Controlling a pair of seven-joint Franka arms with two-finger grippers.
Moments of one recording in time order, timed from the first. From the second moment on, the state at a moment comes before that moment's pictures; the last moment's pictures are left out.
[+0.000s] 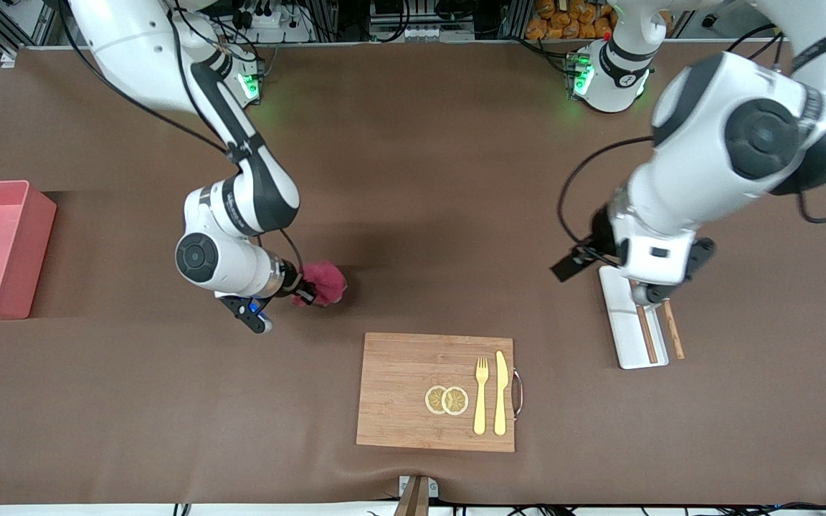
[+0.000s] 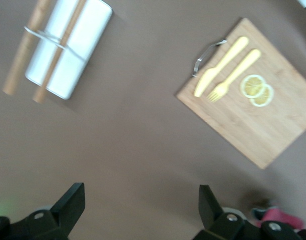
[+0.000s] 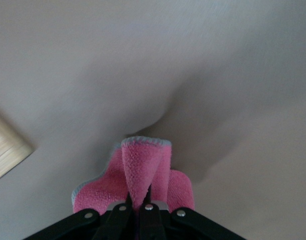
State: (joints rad) left arm 0.02 0.39 -0.46 -1.32 0.03 1.66 -1.02; right arm 0.34 0.56 0.01 -1.78 0.29 2.26 0.79
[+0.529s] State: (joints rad) left arm 0.23 0.33 -0.46 -1.35 0.06 1.57 -0.58; right arm -0.07 0.56 -0.01 -1.85 0.15 2.31 0.06
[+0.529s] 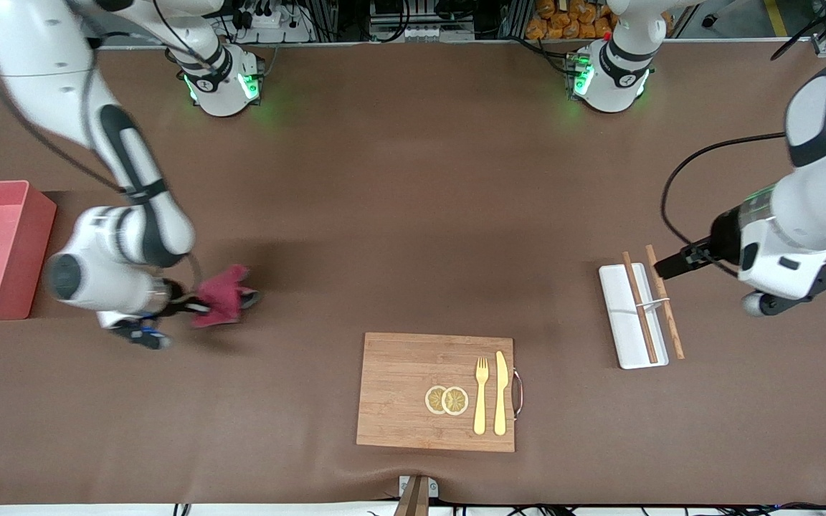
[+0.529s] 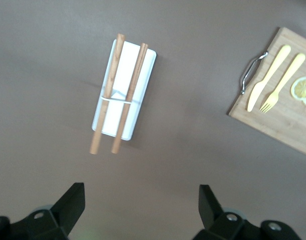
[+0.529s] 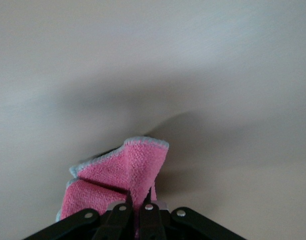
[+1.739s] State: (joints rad) left arm -0.01 0.10 -0.10 -1.47 0.03 1.51 -0.21; right arm -0.07 0.54 0.04 -1.79 -0.06 2.21 0.22
